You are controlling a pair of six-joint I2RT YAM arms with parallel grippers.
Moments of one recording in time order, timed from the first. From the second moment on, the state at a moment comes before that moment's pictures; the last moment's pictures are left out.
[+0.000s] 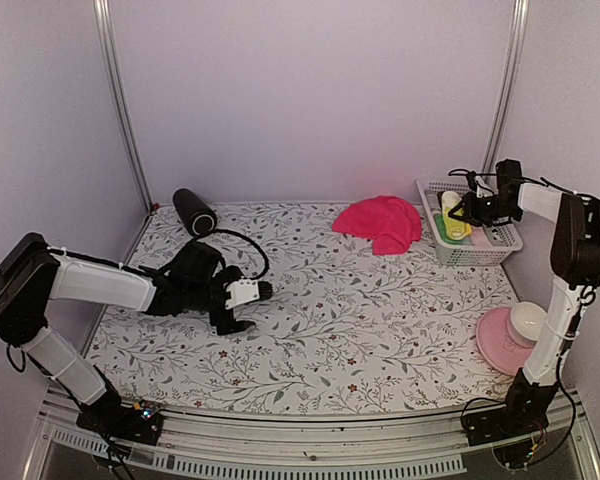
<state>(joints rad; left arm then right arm) -0.66 1.55 0.70 0.08 0.11 0.82 -0.12 1.96 1.55 -0.45 -0.58 0.09</state>
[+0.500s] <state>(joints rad) -0.66 1.60 0.72 0.04 0.12 0.81 -0.14 2.12 1.68 -0.54 -0.68 0.03</state>
